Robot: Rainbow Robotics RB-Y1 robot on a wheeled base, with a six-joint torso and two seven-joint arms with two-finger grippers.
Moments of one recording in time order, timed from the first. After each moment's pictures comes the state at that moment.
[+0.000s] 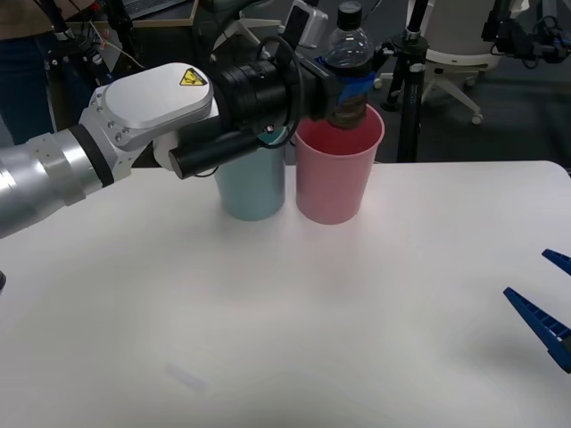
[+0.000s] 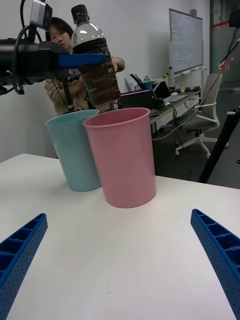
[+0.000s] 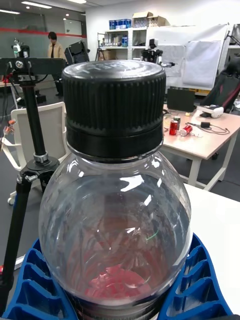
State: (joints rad) right arm 0.35 -0.40 -0.52 -1.66 0.96 -1.22 0.00; left arm -1.18 0.63 -1.01 -1.26 -0.69 -0.11 0.30
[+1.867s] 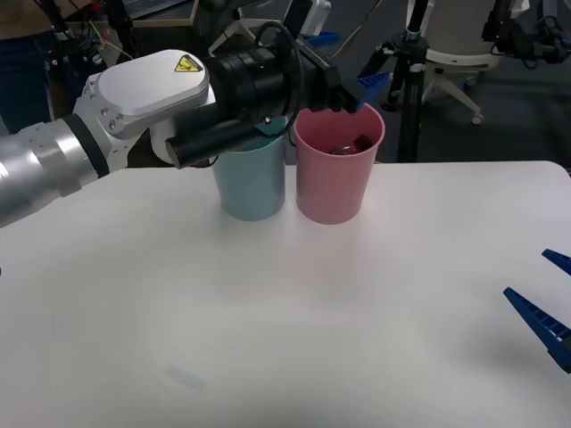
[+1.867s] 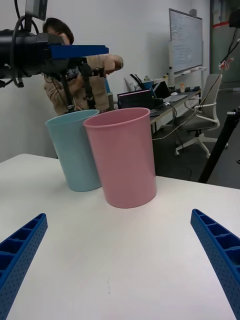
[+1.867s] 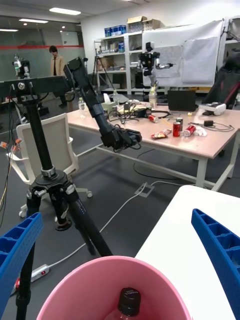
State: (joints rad) right arm 0.35 -0.40 -0.52 -1.66 0.96 -1.22 0.00; left arm -1.19 0.66 -1.01 -1.30 -0.62 -0.11 0.18
